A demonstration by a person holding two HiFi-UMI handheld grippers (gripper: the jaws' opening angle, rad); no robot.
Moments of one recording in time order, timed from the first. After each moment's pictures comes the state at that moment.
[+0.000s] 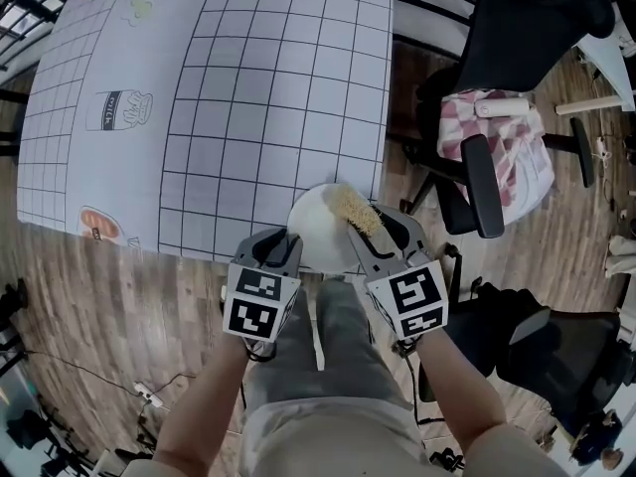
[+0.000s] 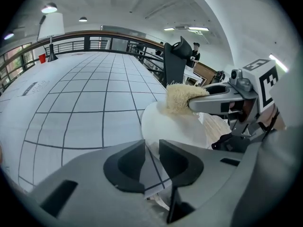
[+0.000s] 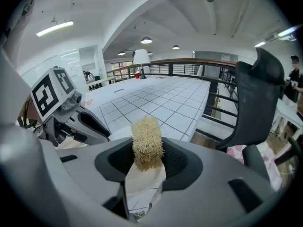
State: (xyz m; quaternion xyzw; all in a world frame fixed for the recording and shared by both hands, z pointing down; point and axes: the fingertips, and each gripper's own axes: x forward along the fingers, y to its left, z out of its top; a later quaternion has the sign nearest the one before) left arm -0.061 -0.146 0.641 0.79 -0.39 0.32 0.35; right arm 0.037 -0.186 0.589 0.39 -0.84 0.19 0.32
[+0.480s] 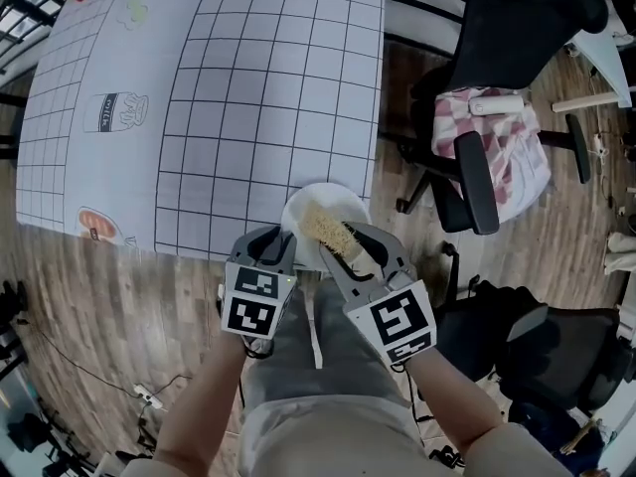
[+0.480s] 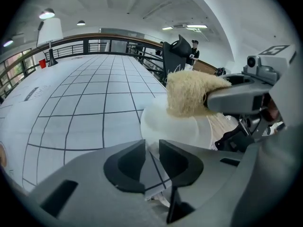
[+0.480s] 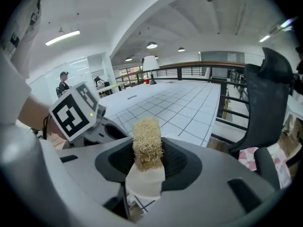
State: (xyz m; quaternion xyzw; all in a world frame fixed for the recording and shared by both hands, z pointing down) left arm -0.059 -0.145 0.640 0.79 -0.39 0.33 0.33; right arm 0.000 -0.156 0.554 0.35 -0.87 0.20 0.29
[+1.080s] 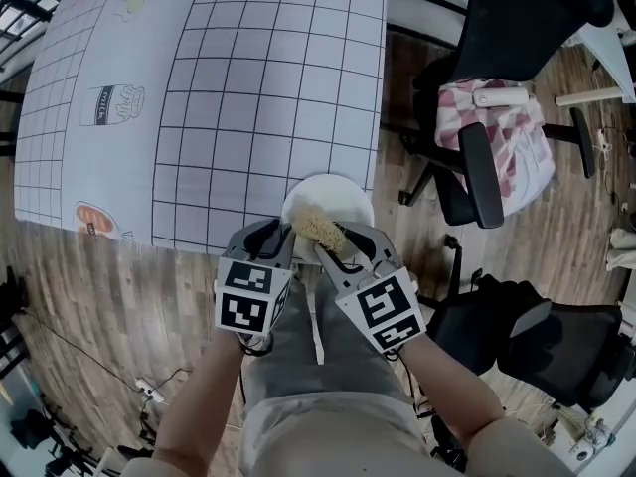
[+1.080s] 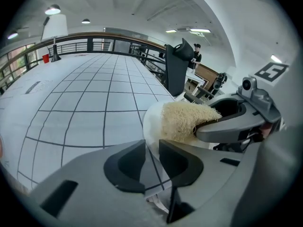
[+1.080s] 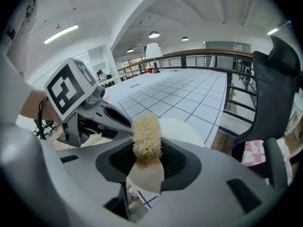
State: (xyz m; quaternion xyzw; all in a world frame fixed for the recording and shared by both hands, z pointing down) left arm -0.061 -0.148 0.640 0.78 -0.40 0.31 0.35; right arm -0.007 -0.140 0.597 0.32 -0.86 0.23 0.33
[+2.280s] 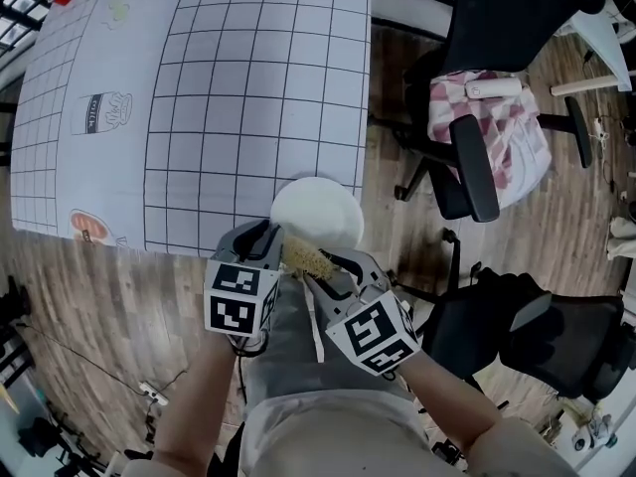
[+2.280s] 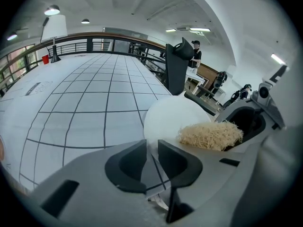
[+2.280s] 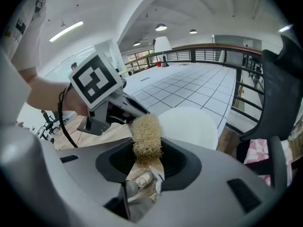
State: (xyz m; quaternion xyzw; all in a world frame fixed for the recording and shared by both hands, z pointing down) left arm -0.062 -0.149 0.640 0.78 -0.41 0.32 0.35; right arm -0.010 -0.097 0.591 0.26 -0.86 0.23 0.37
